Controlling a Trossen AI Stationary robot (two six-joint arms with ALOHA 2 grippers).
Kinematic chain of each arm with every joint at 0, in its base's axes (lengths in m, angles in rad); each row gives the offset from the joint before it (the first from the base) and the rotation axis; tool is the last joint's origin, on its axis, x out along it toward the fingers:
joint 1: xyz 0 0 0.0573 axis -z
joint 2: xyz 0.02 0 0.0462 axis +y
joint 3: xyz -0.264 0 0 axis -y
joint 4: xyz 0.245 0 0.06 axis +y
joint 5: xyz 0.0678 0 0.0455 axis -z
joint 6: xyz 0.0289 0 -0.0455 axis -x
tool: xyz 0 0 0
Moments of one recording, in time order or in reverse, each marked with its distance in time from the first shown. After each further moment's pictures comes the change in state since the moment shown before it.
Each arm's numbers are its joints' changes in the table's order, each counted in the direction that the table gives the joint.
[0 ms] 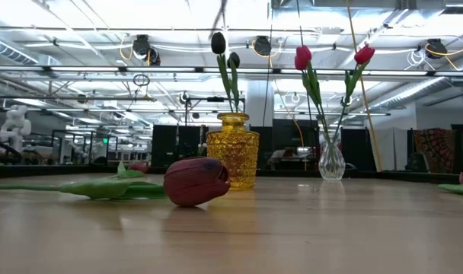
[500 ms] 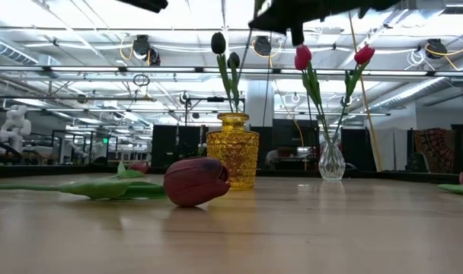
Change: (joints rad) left arm -0.007 -0.101 0.000 0.692 -0.012 0.572; right arm 0.591 -0.030 0.000 0.171 -0.345 -0.251
